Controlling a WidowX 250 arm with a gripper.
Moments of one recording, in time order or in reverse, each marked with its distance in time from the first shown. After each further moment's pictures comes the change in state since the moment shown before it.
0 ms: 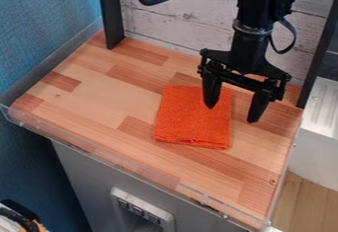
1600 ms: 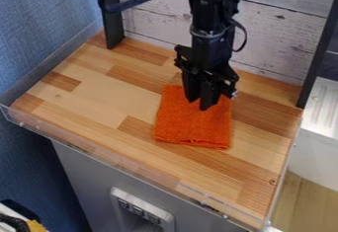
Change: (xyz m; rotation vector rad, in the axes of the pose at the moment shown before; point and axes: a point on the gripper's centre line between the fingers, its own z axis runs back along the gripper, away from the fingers) arm 0.021 0.049 -0.026 -0.024 -0.093 -0.333
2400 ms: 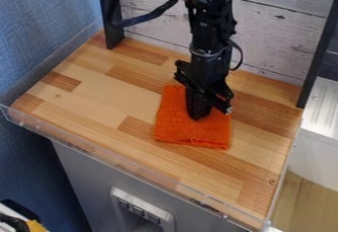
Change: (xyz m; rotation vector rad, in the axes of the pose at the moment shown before) arm -0.002 0.004 -0.027 0.013 0.031 -0.027
